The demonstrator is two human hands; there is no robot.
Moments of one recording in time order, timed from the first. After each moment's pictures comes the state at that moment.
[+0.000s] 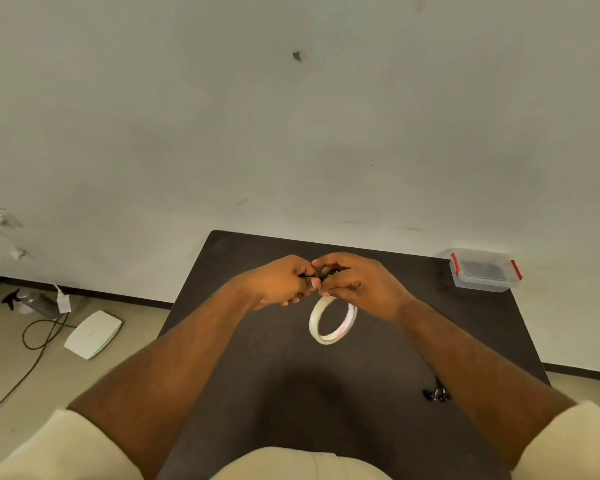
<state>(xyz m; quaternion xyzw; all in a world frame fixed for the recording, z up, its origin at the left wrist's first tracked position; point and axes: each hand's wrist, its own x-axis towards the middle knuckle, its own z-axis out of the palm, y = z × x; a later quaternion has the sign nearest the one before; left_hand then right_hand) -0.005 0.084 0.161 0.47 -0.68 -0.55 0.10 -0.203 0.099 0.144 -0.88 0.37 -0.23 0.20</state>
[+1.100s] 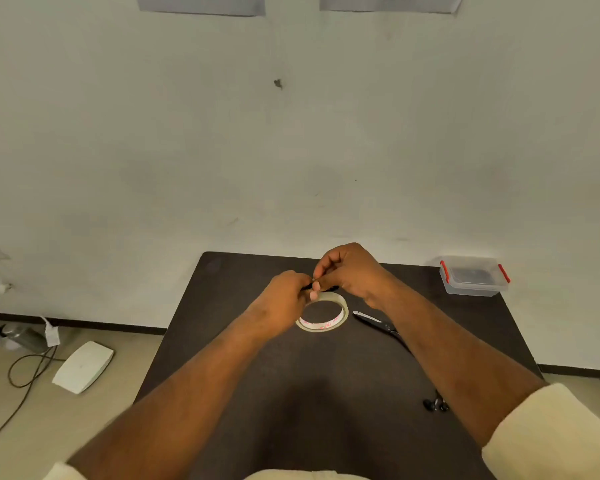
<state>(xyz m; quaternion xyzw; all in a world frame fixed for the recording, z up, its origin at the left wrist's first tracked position) -0.023 0.091 0.148 0.52 -0.77 -0.34 0.16 -0.187 0.076 0.172 -0.60 0.56 -0.30 0.49</state>
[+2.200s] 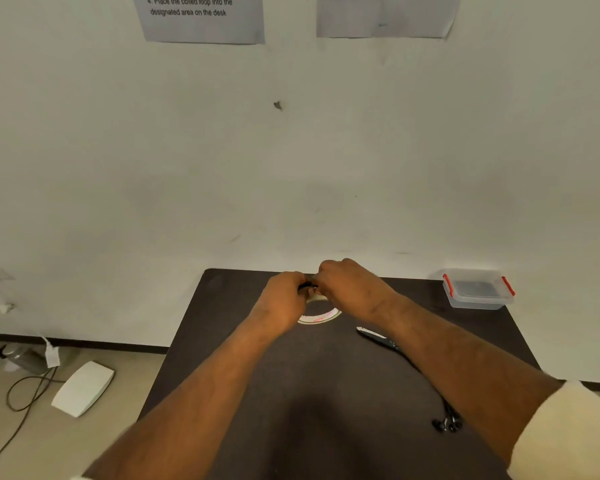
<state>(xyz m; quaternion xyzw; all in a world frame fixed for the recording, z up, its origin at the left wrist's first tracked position) -0.026 0.069 0.151 0.57 -0.73 -0.31 0.22 -0.177 0.072 0.183 -0.88 0.47 0.00 -0.01</state>
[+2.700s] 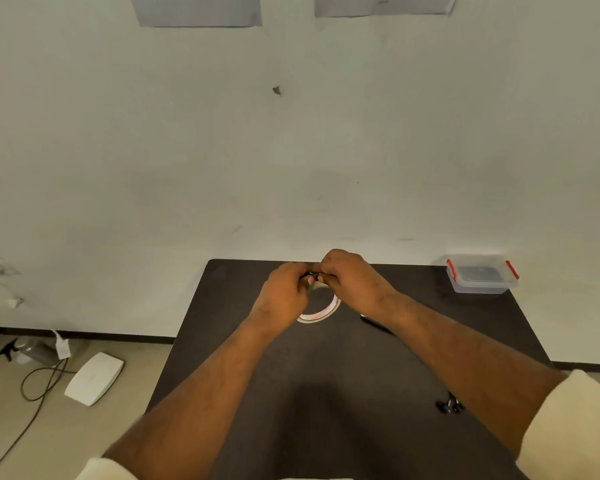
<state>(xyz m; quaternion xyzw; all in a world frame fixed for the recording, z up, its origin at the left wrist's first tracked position) -0.021 0.080 0.141 0.54 -0.75 -0.27 0.27 -0.177 0.080 0.162 -0.81 0.52 -0.18 0.17</state>
